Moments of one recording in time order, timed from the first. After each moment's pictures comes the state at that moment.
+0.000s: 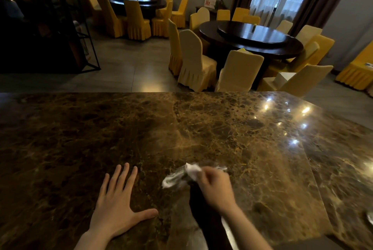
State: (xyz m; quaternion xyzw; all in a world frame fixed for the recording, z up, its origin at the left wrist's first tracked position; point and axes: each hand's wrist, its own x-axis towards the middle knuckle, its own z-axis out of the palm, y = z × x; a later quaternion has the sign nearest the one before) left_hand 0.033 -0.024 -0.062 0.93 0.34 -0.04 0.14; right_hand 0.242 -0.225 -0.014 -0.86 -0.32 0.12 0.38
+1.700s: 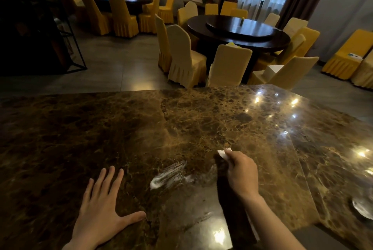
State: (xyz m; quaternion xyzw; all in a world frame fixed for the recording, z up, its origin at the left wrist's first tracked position) left_hand 0.037 -0.027 -0.051 0.93 0.34 -0.08 0.13; right_hand 0.323 -0.281 -0.017 -0.91 -0.28 -0.09 0.30
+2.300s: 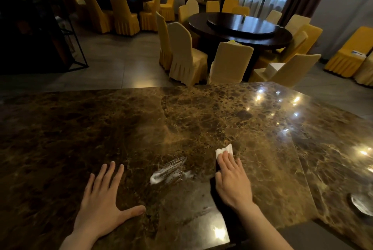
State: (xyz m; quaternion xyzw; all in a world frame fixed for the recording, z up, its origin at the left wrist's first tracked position) left_hand 0.036 -0.027 -0.052 0.93 0.34 -0.07 0.12; right_hand 0.295 -0.289 -0.039 -0.93 -0.35 0.01 0.10
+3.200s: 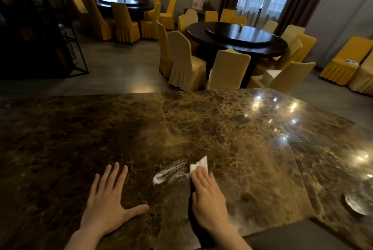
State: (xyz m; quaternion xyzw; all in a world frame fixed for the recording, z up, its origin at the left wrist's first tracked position) left_hand 0.035 -0.028 -0.059 0.93 0.33 -0.05 0.12; right_hand 0.214 -0.260 -0.055 -0.89 -0.41 0.01 0.19
